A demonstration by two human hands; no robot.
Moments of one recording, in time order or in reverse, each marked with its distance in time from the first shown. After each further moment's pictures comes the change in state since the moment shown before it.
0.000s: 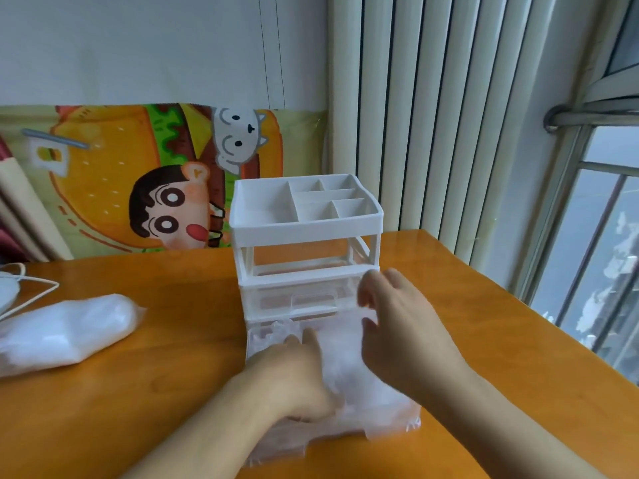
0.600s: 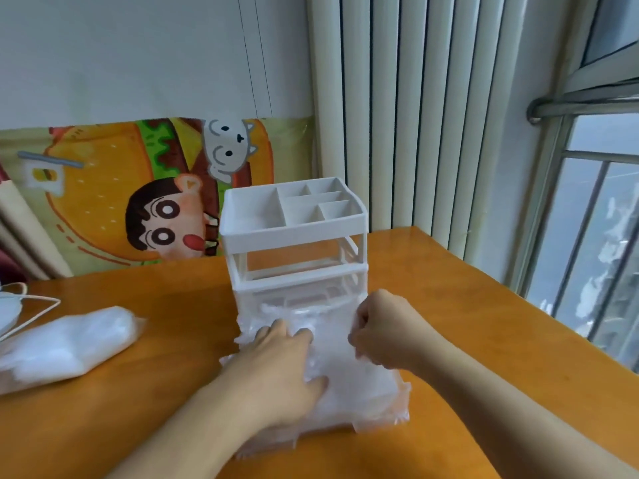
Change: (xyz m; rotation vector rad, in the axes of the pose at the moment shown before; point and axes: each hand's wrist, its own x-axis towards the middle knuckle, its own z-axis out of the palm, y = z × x) left_hand -0.034 -0.009 -0.006 0.041 0.229 0.072; right_hand 0.020 0.023 0.013 0.300 -0.331 0.316
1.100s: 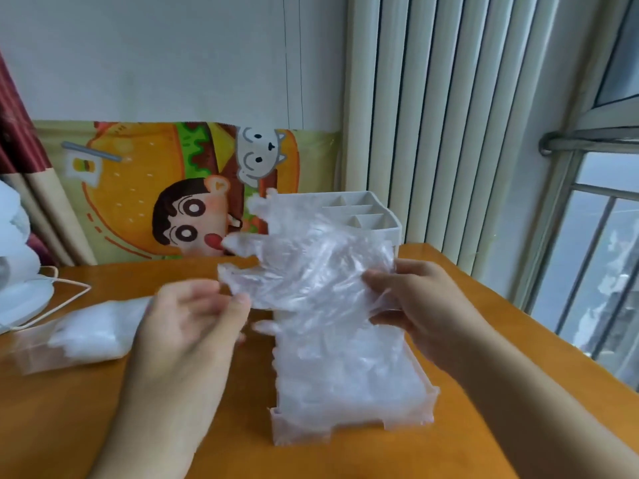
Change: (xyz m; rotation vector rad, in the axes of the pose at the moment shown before) left_hand -0.109 -0.044 -0.037 -1.360 0.965 -0.012; right_hand -0.043 -0.070 -0.016 0.869 0.148 -0.022
